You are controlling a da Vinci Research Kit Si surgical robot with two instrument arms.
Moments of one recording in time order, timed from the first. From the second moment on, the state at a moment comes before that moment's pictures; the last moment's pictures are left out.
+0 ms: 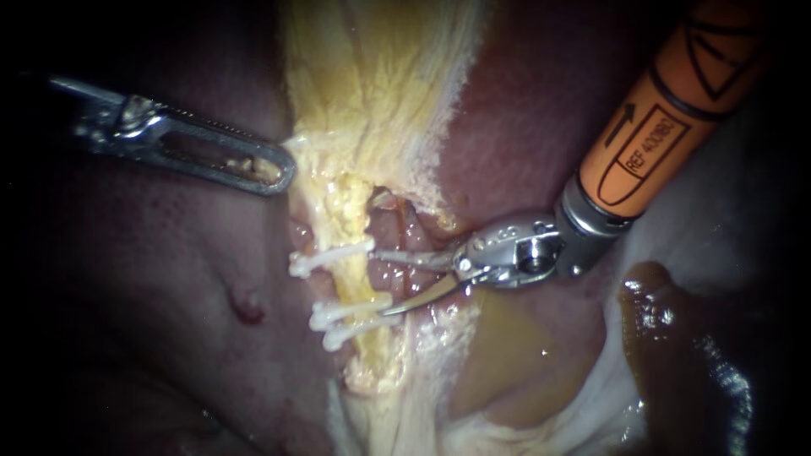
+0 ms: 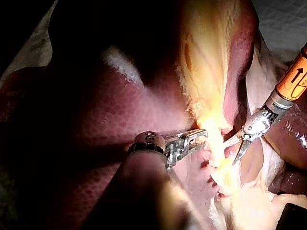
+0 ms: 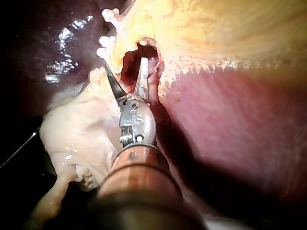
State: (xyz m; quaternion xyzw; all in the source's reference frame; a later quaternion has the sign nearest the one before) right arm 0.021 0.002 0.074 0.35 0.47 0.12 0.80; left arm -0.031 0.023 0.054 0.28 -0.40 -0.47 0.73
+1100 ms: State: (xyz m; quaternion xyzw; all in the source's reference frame) right arm 0.029 0.000 0.072 0.40 0.52 0.08 0.75; left arm -0.032 0.023 0.055 0.28 -0.40 -0.47 0.73
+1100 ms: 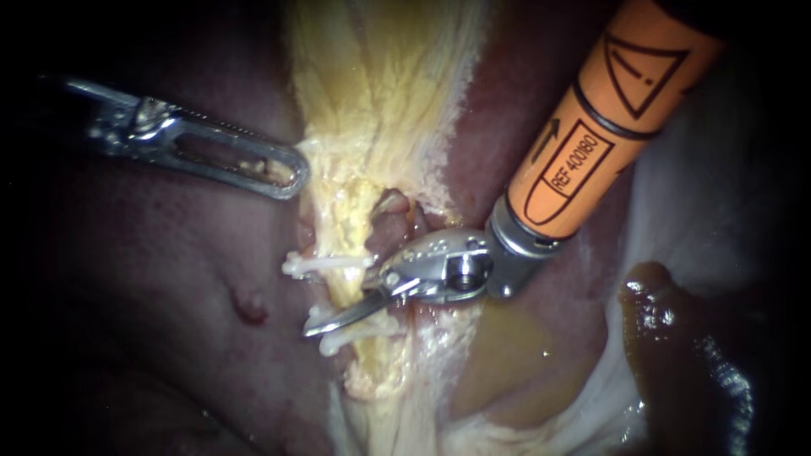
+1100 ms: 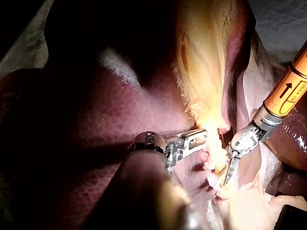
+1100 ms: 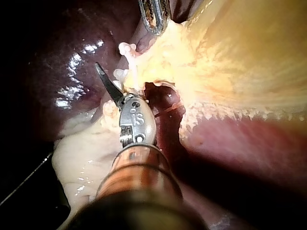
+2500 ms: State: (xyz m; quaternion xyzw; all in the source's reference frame) right arm 0.032 -0.003 0.067 0.43 0.55 0.09 0.71; left arm -0.032 0.023 0.055 0.28 -0.40 -0.47 0.73
